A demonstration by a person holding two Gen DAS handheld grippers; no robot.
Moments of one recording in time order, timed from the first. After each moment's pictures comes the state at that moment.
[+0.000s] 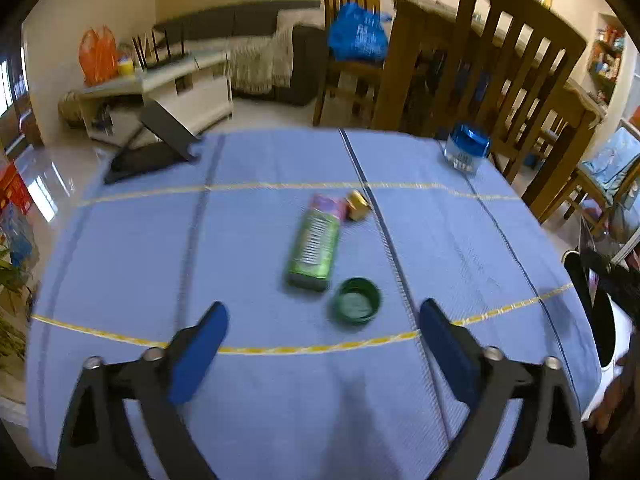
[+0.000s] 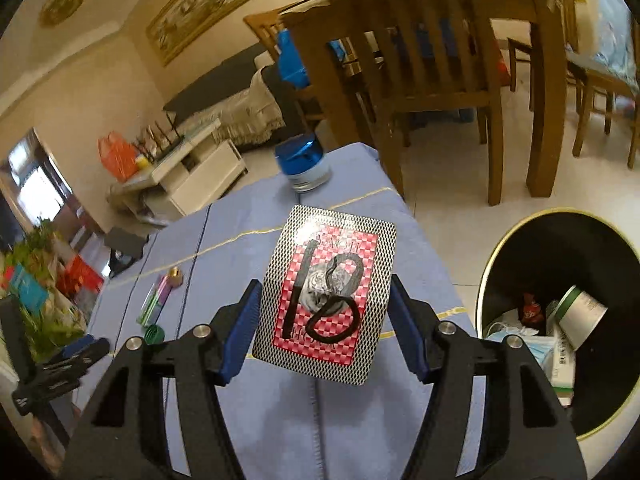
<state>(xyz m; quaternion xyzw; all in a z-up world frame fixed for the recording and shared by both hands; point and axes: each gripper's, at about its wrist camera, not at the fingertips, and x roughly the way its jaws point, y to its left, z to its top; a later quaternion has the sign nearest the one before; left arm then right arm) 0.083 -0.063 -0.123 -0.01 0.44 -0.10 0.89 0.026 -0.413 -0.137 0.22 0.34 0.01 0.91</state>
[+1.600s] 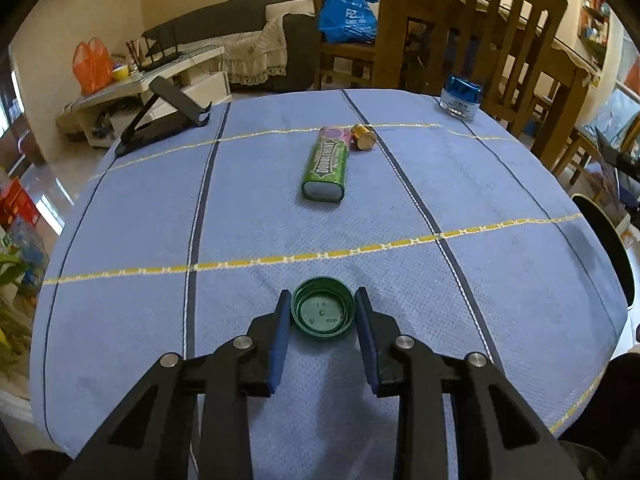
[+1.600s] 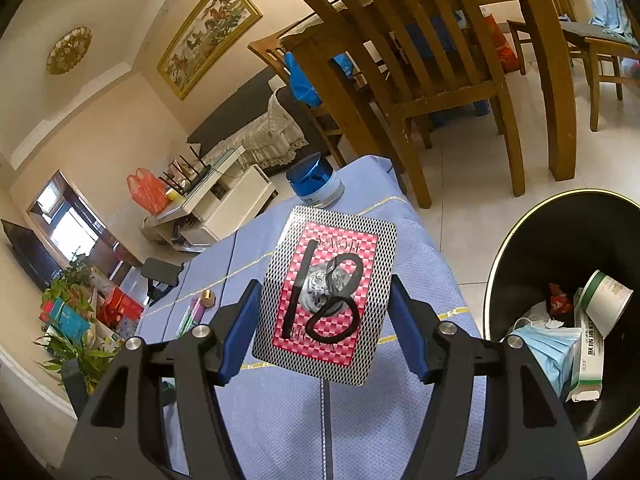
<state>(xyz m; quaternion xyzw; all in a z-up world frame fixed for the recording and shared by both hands) 0.030 -0.041 -0.147 0.03 0.44 -0.10 0.89 0.012 -0.426 -0.120 0.28 0.29 0.05 0.91</state>
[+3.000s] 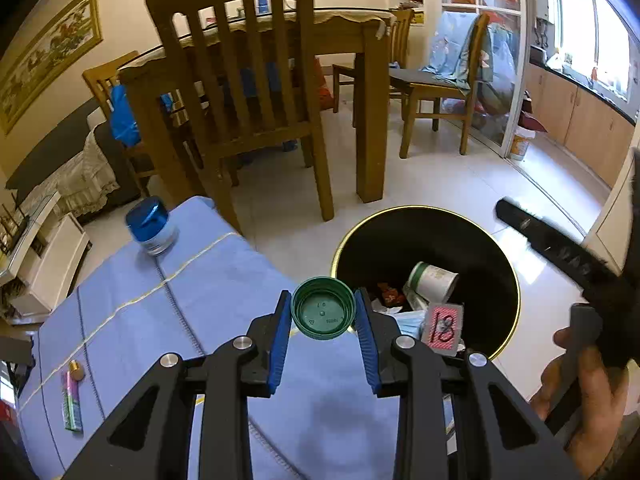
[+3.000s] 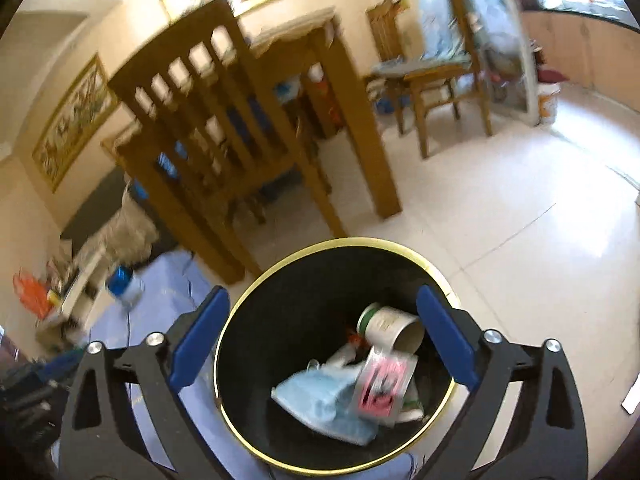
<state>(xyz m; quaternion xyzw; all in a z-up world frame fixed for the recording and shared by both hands) 0.009 -0.365 -0.083 0.19 0.35 -0.35 0.85 -0.123 -0.560 -0.143 0.30 0.18 -0.28 0.89</state>
